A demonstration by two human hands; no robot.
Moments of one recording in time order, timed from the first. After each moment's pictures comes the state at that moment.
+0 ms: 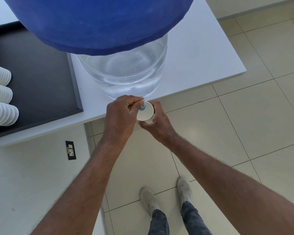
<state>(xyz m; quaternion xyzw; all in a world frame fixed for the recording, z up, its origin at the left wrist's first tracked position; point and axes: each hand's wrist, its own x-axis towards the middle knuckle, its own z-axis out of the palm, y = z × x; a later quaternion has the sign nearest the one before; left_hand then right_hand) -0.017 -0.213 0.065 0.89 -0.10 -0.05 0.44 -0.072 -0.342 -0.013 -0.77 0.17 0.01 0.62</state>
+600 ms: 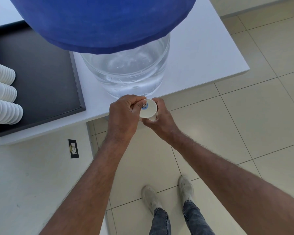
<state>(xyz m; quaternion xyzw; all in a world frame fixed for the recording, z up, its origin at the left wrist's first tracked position) -0.018 -0.214 0.065 0.89 -0.09 -0.04 0.44 -0.068 -0.345 -0.012 -0.78 0.17 0.02 0.60</state>
